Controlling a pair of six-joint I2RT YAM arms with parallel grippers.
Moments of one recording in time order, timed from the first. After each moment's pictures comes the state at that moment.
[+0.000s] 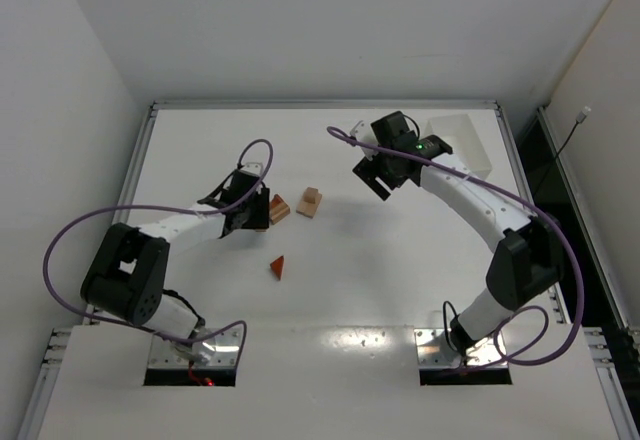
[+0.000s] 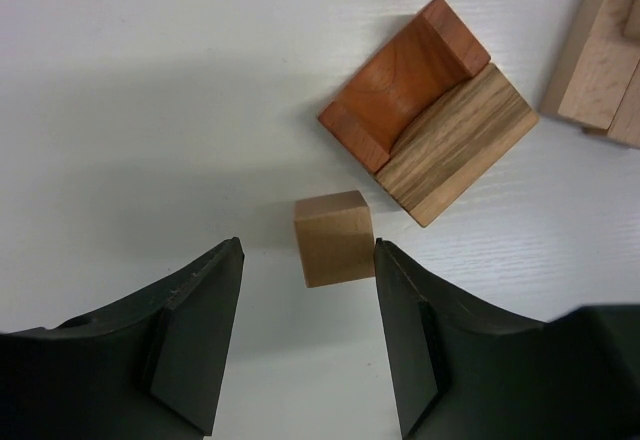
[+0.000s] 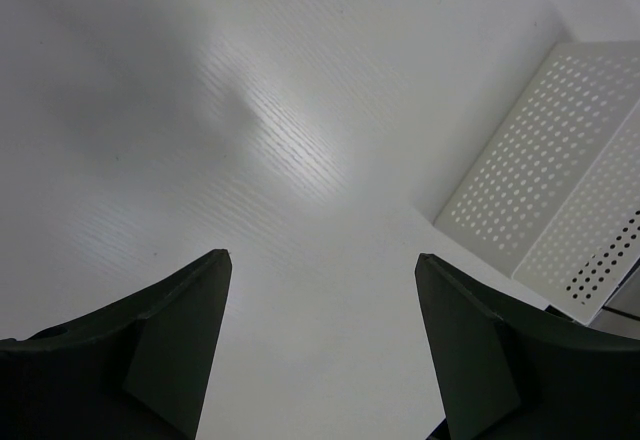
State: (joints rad) left arm -0.37 1.48 0.75 -0.16 -0.17 -0.30; right arm 0.49 1.62 1.37 -0.73 0.18 -0.40
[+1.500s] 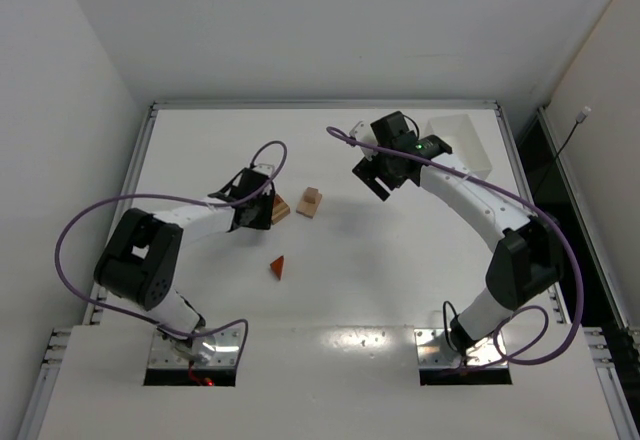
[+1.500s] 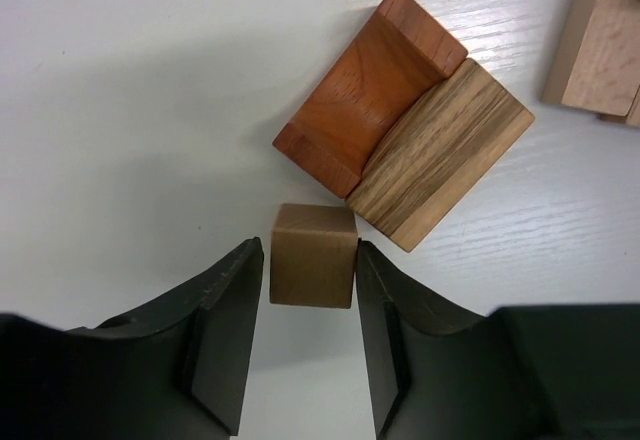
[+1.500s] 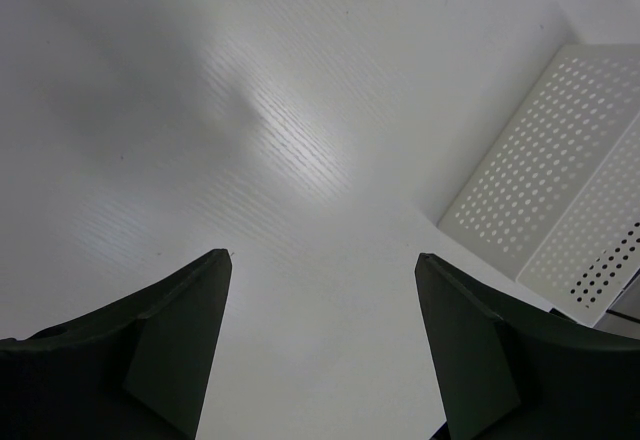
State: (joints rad) left arm -0.40 1.58 0.80 -0.17 -0.17 -0.22; right arm 0.49 1.62 1.37 -0.73 0.17 -0.40
